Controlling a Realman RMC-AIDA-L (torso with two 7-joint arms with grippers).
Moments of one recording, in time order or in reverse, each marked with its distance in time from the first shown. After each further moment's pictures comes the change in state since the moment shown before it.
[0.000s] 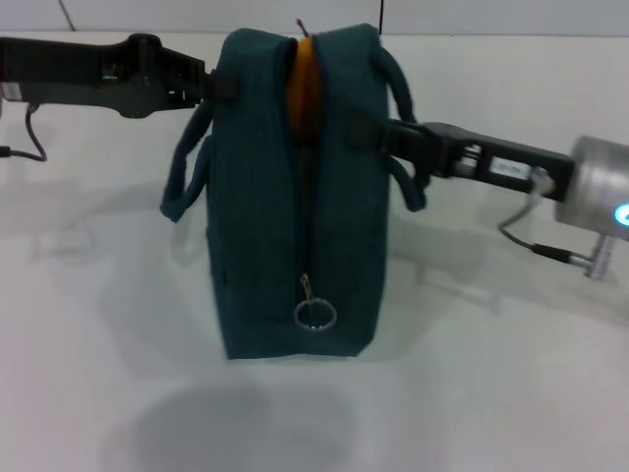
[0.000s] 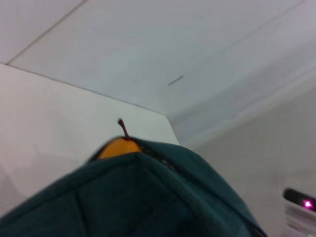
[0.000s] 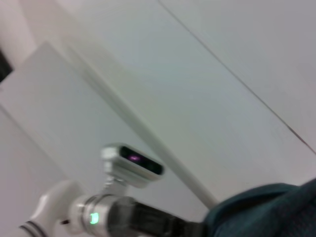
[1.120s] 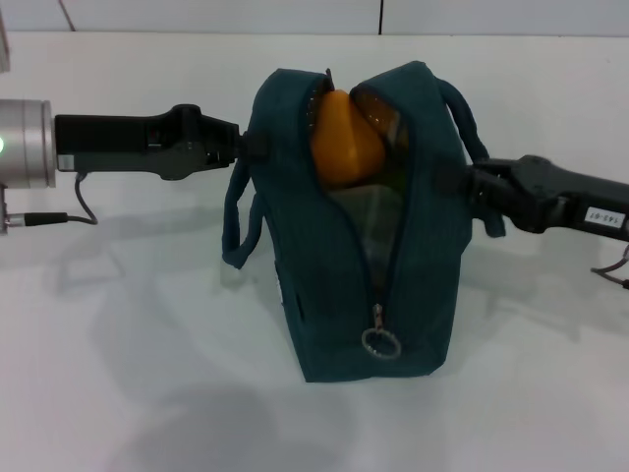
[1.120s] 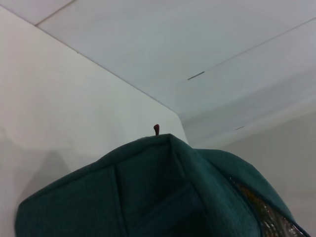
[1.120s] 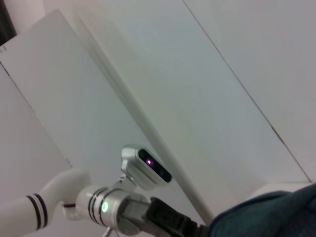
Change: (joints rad) left arm 0.044 -0.072 0.005 -0.116 0.027 -0.095 0.080; right arm -0.139 -0.008 0.305 -0.070 -0.351 -0.157 -0.055
